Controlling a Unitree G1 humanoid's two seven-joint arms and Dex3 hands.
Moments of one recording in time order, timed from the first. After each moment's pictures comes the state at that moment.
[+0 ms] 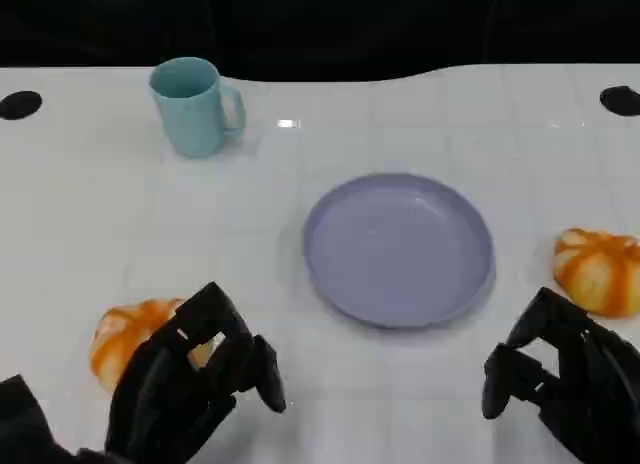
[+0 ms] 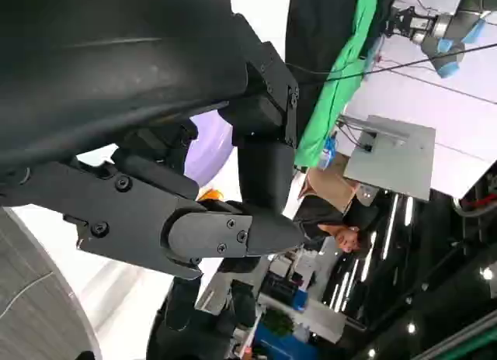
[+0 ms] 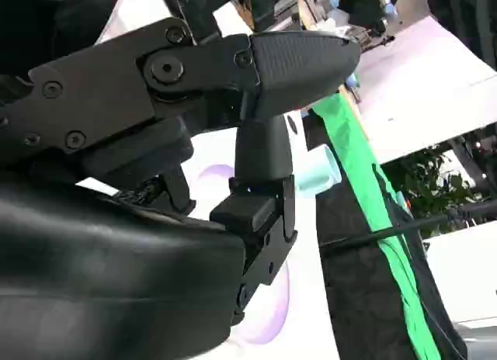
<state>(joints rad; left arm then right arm) 0.12 -0.07 0.06 0.07 -0.52 -0.04 -0.58 0.21 -0.01 -0.07 -0.17 0.50 0.17 0.41</state>
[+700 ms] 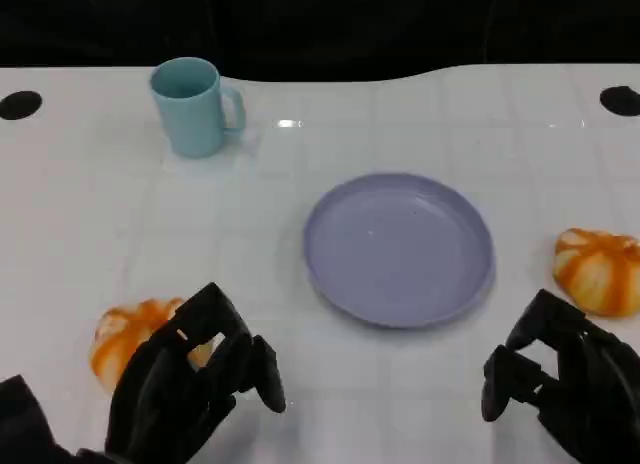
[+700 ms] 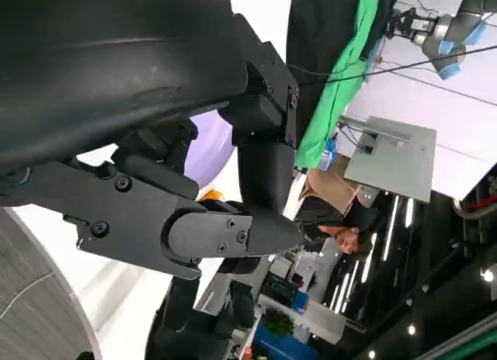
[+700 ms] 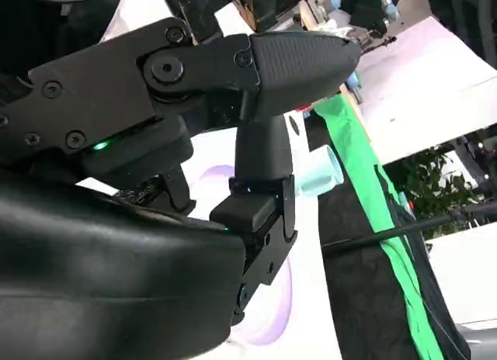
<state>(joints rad) 0.12 -0.07 0.06 0.07 -0.52 -0.04 -0.57 0.21 -0.01 -0.07 -0.16 0.50 0.17 0.42</state>
